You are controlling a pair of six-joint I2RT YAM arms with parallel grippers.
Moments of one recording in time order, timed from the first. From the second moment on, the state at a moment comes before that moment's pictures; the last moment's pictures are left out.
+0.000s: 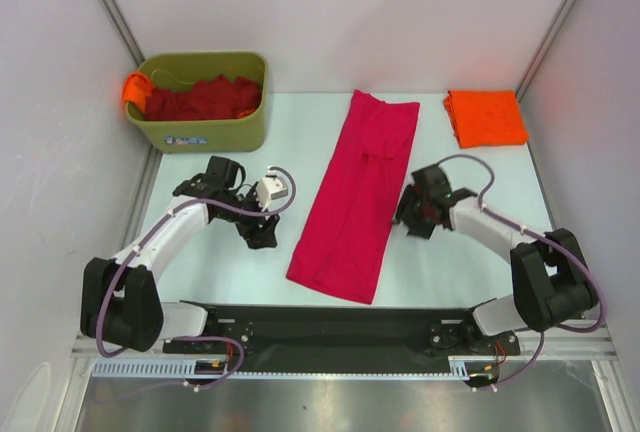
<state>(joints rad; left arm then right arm) -0.24 1.30 0.88 -0.75 0.63 0.67 0.33 1.44 0.85 -0.42 -0.01 0.80</state>
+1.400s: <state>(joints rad) -0.88 1.03 0.66 -0.62 0.54 1.01 0.47 1.09 0.48 -0.57 -0.04 1.06</state>
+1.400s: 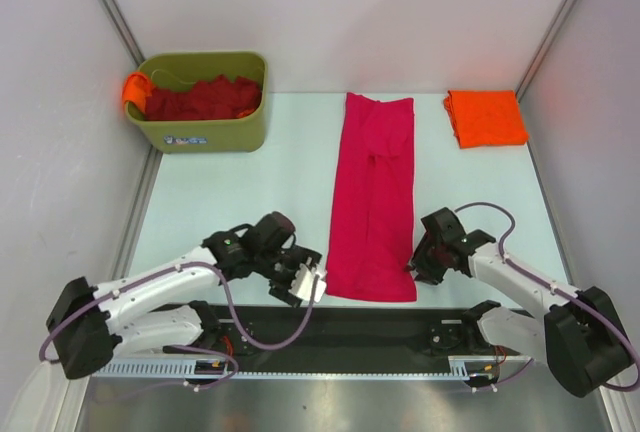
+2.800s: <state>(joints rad) -0.67 1.68 1.27 -0.54 0.60 1.01 0.29 1.42 0.98 -0.79 -0.18 0.77</state>
